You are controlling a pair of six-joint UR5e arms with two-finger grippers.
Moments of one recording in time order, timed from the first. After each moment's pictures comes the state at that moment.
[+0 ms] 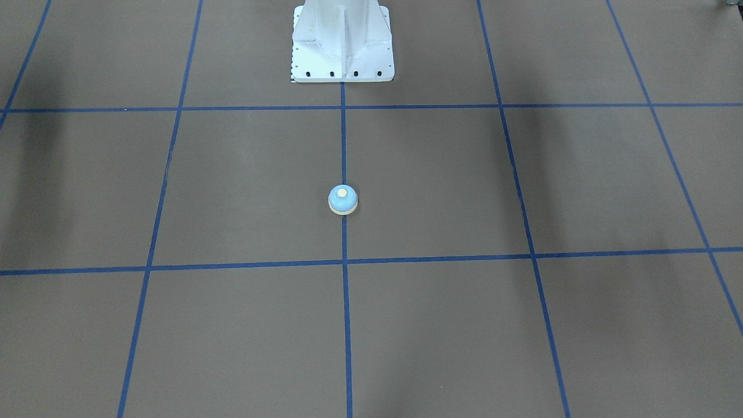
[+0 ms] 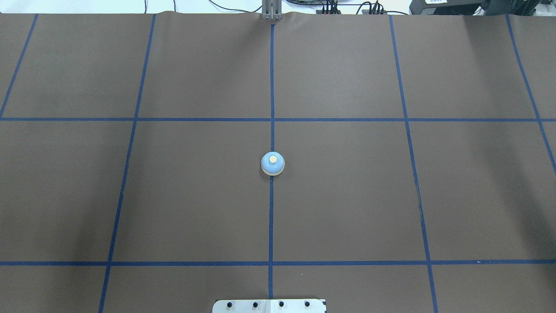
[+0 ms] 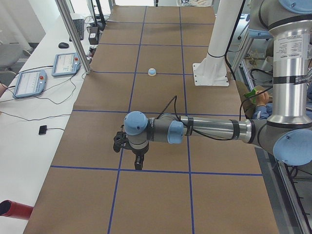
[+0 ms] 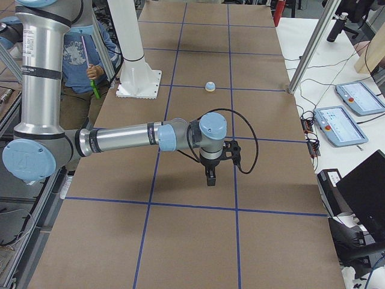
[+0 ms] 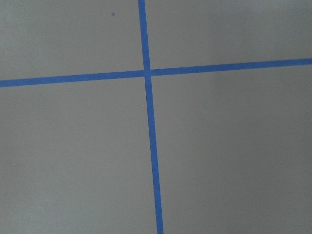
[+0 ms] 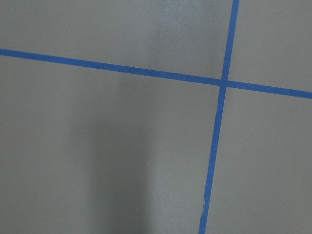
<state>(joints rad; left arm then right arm) -1.54 -1.48 -1.72 -1.58 -2.37 0.00 1.47 -1.68 1.85 -1.61 2.35 0.05</state>
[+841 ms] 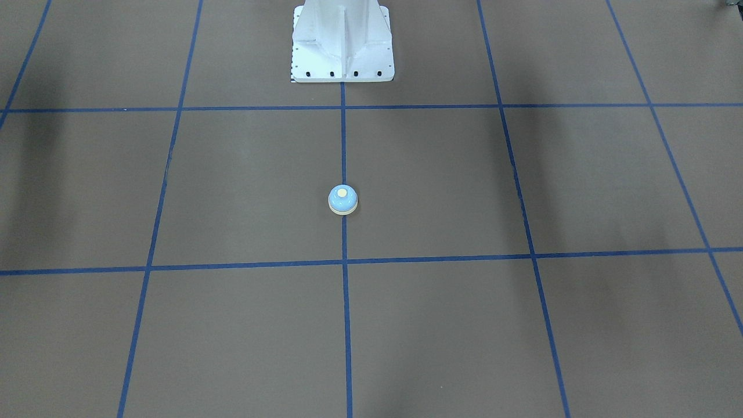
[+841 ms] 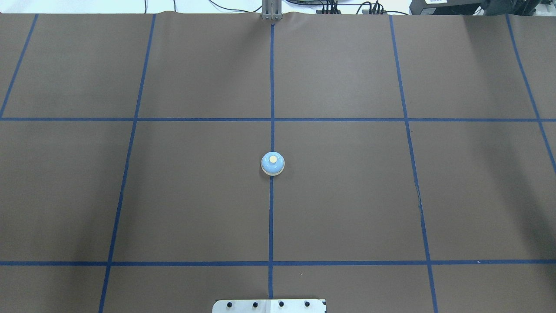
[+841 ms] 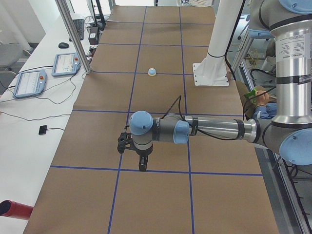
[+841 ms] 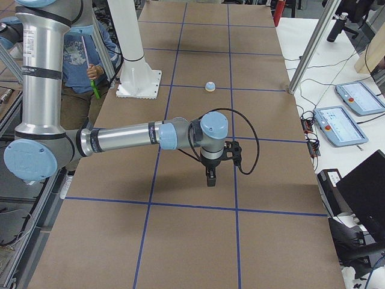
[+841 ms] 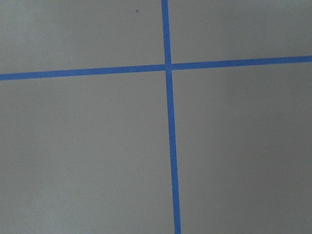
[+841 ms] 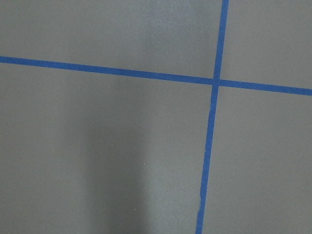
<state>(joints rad) -1.54 -1.44 -1.76 -1.58 -2.36 -0.01 1.47 -1.67 1.85 -1.62 2.35 0.05</state>
